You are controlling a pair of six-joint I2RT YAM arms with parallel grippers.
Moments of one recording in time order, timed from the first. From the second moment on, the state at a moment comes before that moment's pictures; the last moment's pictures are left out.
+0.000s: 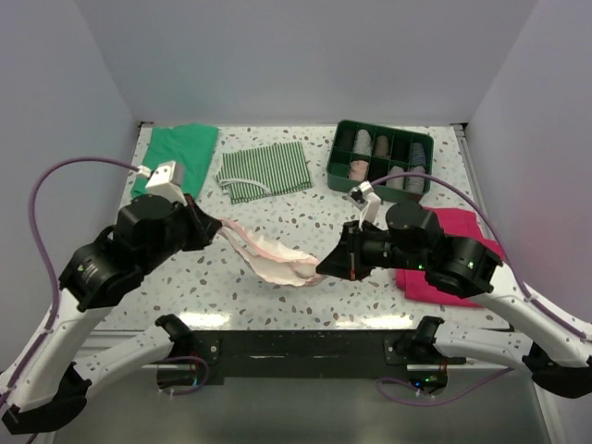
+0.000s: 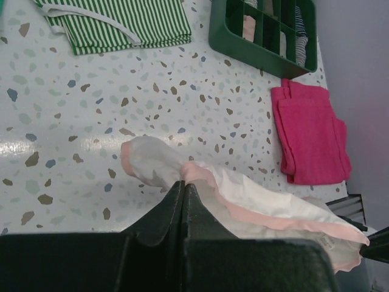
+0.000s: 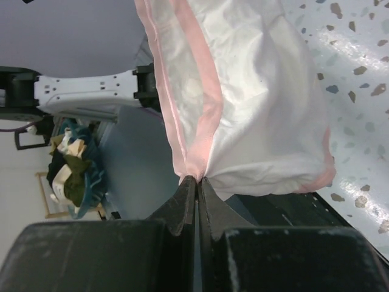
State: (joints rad) left arm -0.70 0.81 1.28 -0.98 -0.25 -0.68; right arm 0.99 0.93 1.20 -0.74 -0.19 0.76
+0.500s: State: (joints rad) left arm -0.67 1.22 1.16 -0.87 -0.24 -0.64; right arm 0.66 1.17 1.14 -0.81 0.04 0.71
